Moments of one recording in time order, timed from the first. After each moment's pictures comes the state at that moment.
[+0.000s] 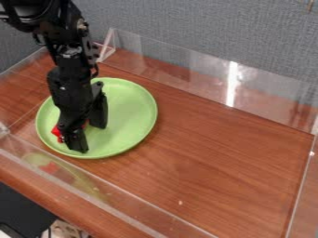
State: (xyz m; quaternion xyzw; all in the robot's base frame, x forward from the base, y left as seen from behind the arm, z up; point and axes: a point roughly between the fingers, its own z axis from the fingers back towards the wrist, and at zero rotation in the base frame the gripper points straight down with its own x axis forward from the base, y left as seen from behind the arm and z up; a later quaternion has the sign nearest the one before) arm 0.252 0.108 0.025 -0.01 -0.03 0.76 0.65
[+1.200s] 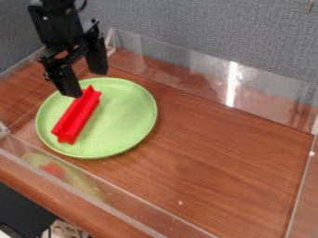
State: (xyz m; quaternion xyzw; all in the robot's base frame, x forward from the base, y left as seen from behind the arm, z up) arm 0.259 0.101 0.126 -0.08 0.00 0.71 0.70
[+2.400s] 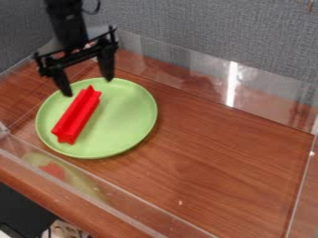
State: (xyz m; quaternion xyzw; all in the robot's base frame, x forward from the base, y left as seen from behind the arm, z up) arm 0.261 0.105 0.111 -0.04 -0.05 0.49 0.87
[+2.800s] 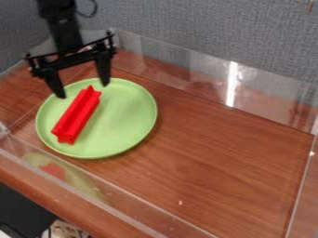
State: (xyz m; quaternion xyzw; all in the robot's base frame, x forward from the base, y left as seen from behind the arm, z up) arm 0.254 0.088 0.124 -0.04 -0.08 0.41 0.91
